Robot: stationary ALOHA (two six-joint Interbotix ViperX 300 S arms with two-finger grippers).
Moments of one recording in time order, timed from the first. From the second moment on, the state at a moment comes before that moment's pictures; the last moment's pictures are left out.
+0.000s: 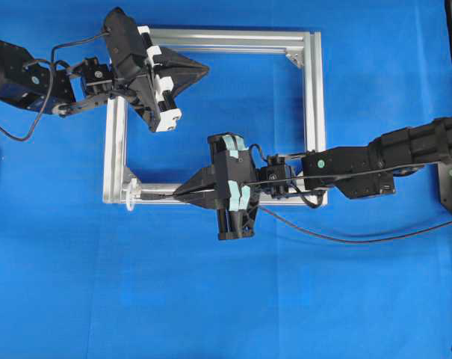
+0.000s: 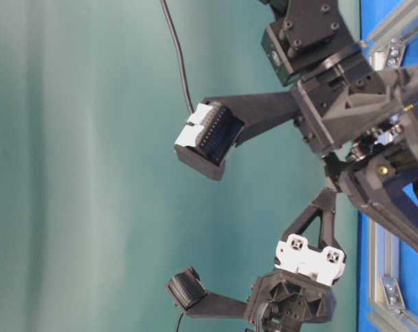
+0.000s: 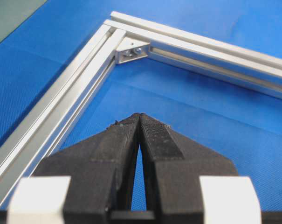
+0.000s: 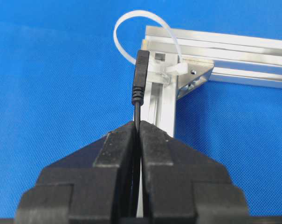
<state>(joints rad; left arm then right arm) 0.28 0.14 0.84 -0.09 -0.75 -0.01 0.07 0.31 0.56 -0.03 -0.49 0.15</state>
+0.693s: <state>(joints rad) 0.28 0.14 0.84 -0.09 -0.75 -0.01 0.07 0.41 0.42 -0.03 -0.50 0.15</state>
